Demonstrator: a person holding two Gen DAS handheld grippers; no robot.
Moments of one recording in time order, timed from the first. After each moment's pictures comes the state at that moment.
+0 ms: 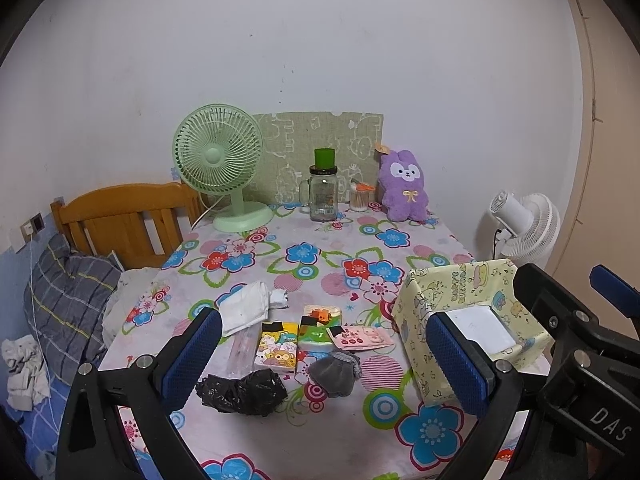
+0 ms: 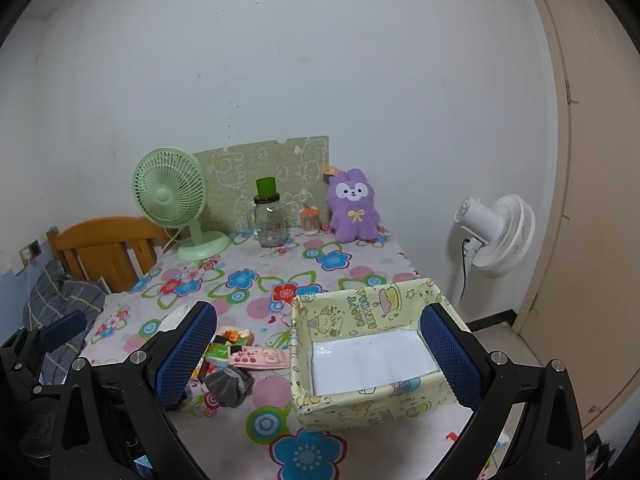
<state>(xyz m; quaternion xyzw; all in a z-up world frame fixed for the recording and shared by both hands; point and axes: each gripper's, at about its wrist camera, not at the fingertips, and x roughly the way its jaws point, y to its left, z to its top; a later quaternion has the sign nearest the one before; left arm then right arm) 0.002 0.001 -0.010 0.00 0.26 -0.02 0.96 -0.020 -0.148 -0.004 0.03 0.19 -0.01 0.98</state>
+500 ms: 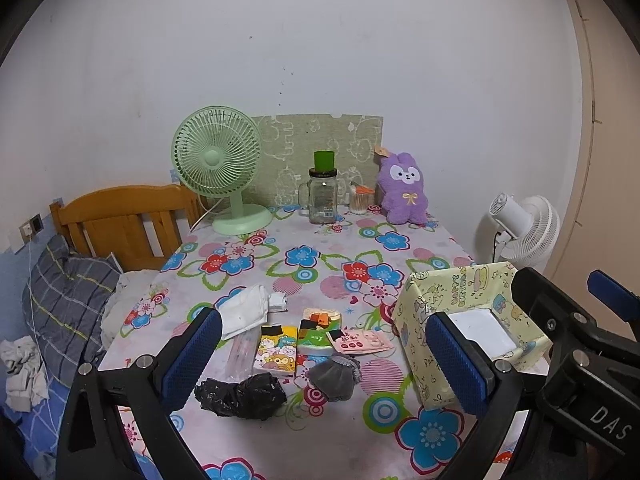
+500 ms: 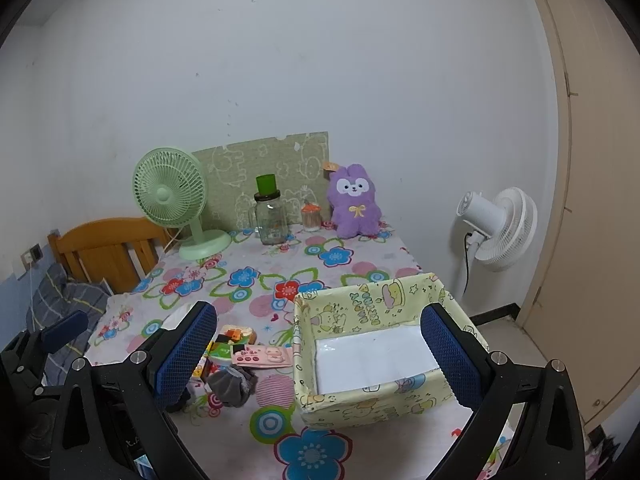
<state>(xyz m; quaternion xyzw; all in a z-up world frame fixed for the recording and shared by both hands) 0.004 0.002 -0.010 0.00 0.26 -0.02 0.97 -0.017 -0.147 -0.004 0.04 0.20 0.00 0.98</state>
